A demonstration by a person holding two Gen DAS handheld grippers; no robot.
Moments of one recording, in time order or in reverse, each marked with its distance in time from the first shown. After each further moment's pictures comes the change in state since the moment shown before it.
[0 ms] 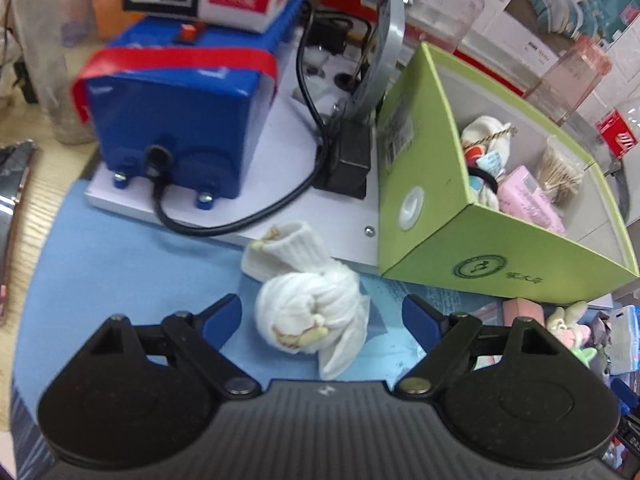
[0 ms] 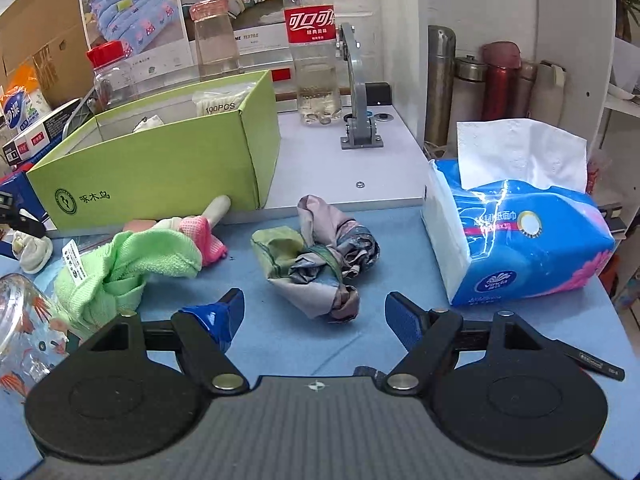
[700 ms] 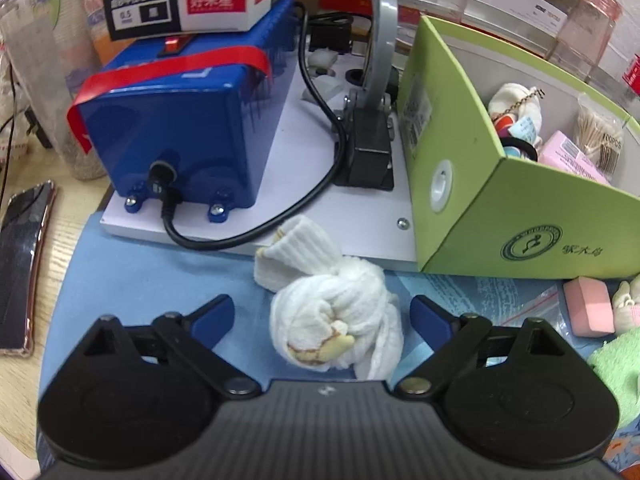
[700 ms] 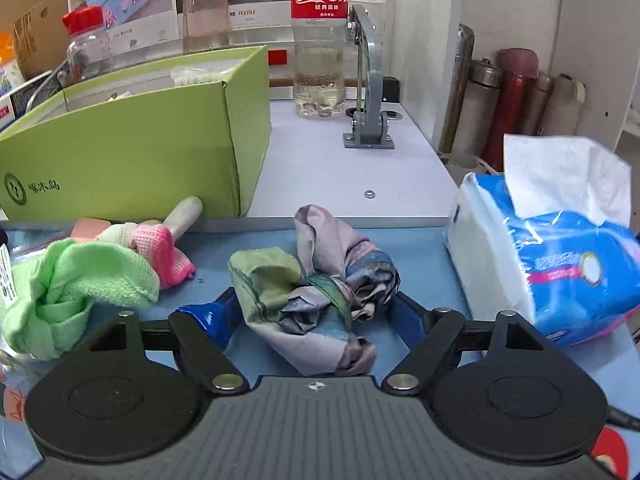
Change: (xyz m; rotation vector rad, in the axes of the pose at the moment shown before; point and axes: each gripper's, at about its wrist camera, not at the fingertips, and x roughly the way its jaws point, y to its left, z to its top) left arm 0.014 -0.012 -0.013 0.148 -0.072 0.164; right arm 0.057 0.010 0.010 -0.052 -0.003 -0.060
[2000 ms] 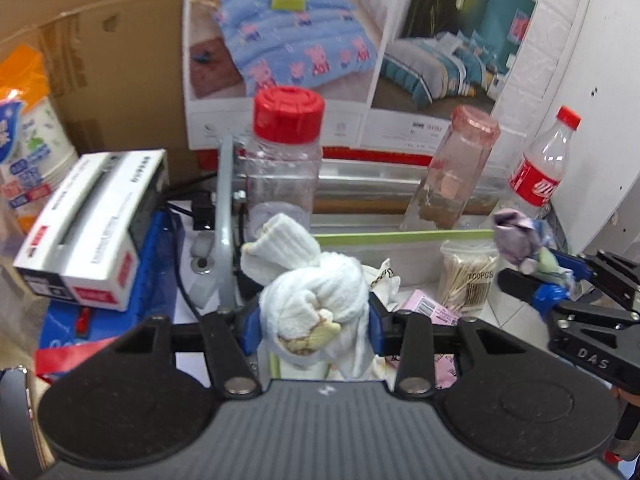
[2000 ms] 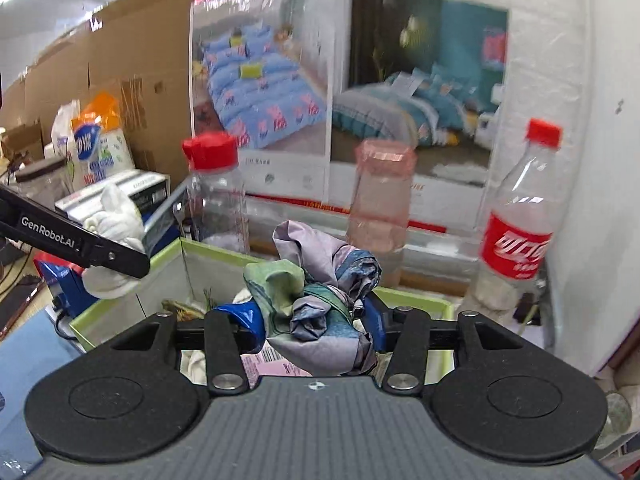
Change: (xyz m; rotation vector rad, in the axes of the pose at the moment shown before) left arm -0.063 -0.069 0.108 0.137 -0.175 -0.196; right arm 0.010 0.099 0.159 -0.242 -0.190 0.285
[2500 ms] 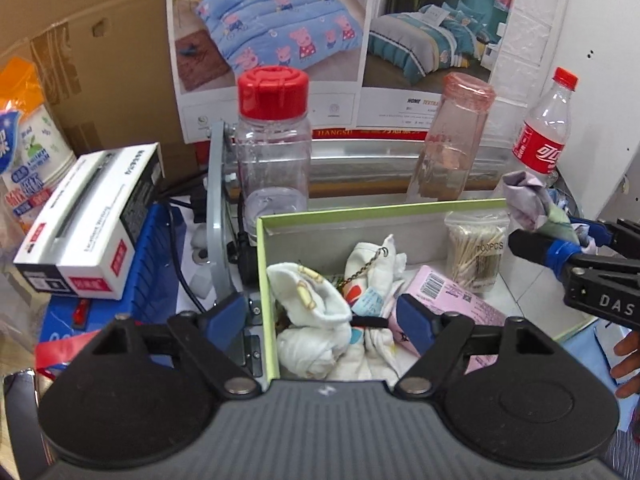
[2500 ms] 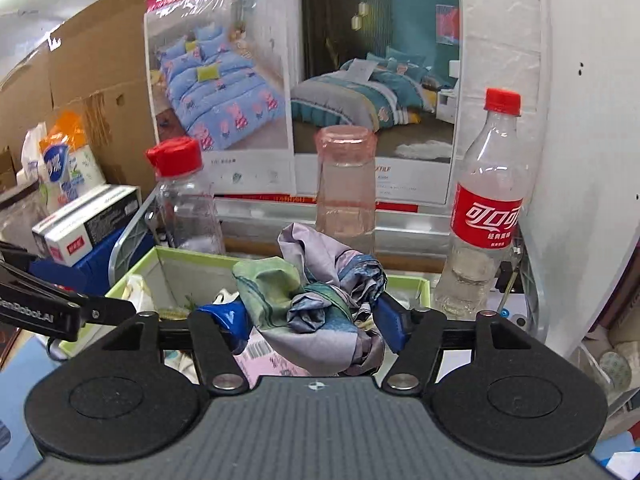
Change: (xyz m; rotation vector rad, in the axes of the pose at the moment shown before) left arm -0.004 -0.017 -0.019 0.069 -0.002 0.055; right arm -0.010 -0.007 -0.003 0.104 0.021 -0.080
